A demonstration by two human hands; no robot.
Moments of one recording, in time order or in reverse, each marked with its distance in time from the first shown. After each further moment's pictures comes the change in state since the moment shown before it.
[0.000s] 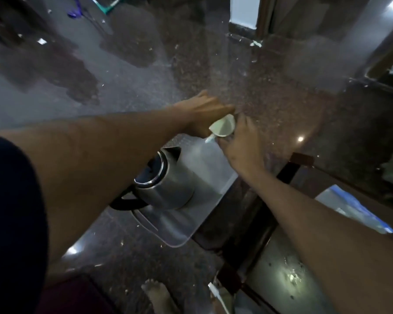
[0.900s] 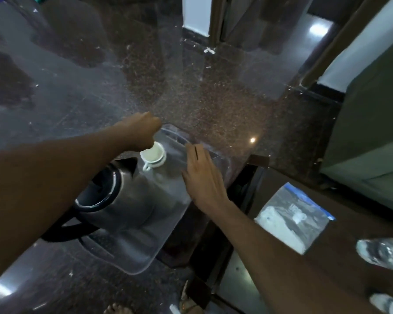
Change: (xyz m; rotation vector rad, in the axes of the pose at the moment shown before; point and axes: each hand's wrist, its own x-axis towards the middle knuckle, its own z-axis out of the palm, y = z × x) left_hand -0.014 -0.041 0.062 -0.088 -0.168 -0.353; right_hand -0.043 0.022 0.032 -0.380 -0.090 -0.156
